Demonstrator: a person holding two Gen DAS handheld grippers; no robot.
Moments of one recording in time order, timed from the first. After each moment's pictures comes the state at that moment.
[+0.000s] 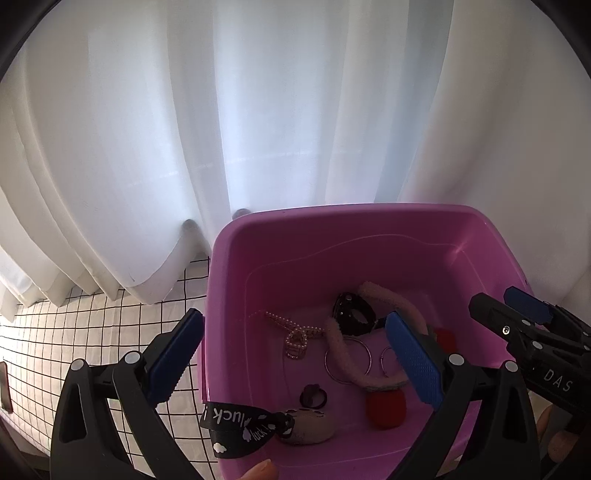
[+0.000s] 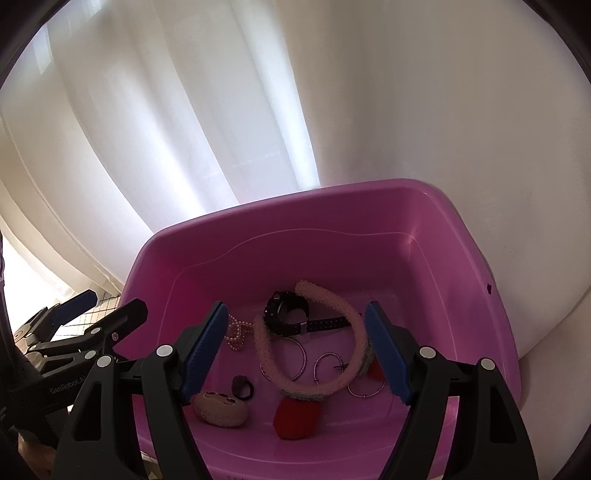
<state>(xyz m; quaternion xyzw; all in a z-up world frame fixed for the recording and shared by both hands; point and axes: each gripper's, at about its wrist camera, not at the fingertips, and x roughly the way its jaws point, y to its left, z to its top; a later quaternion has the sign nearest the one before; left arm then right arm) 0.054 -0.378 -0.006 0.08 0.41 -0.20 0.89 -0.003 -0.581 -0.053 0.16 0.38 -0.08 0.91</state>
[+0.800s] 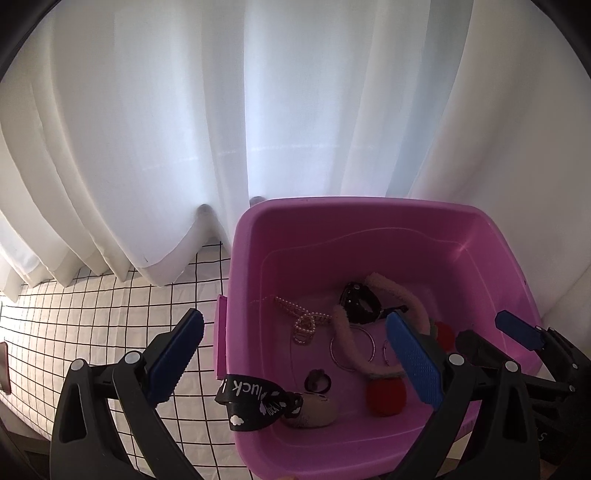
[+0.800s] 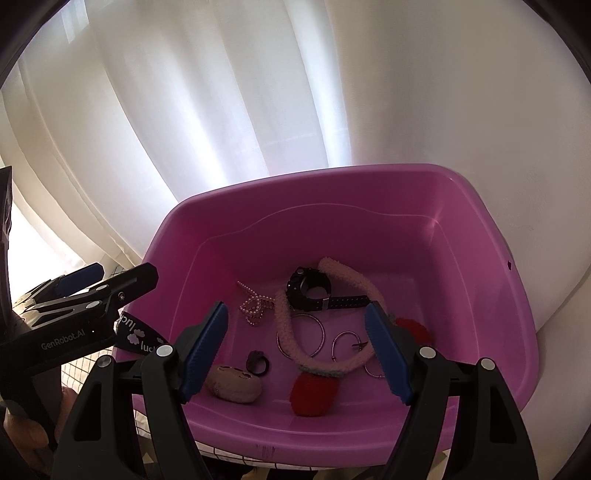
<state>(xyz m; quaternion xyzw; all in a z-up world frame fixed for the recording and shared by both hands) 0.048 -0.364 -0.002 0.07 0.42 -0.18 0.89 -0.011 -0.548 -0.064 0.13 0.39 -0.04 0.91</state>
